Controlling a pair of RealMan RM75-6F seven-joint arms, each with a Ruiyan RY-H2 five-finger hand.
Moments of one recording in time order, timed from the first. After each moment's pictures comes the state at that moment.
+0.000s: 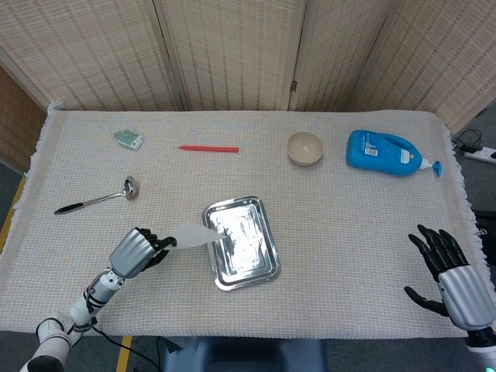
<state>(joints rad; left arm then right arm) -0.56 -2.01 0.12 -0.15 1.71 1.79 -0.58 0.05 -1.06 -0.03 -1.58 -1.77 1.65 0.15</state>
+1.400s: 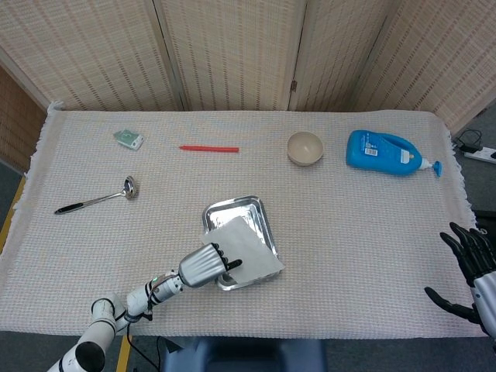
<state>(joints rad) -0.75 -2.19 0.21 -0.13 1.82 1.63 -0.33 0.00 -0.99 -0.02 -1.57 -1.77 1.77 0.32</state>
